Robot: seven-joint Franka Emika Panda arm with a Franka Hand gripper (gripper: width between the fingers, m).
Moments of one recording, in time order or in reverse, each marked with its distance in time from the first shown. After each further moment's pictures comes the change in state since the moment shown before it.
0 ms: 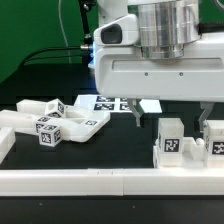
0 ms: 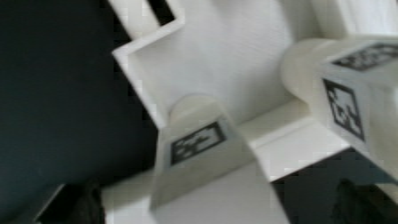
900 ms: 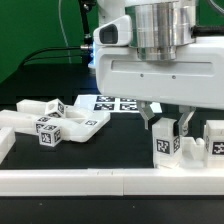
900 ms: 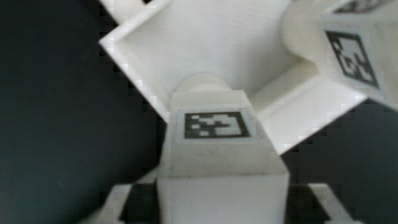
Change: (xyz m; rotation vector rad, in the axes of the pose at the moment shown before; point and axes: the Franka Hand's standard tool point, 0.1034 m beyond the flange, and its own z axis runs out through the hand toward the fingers) arm 0.000 0.003 0.001 0.008 -0.011 0.722
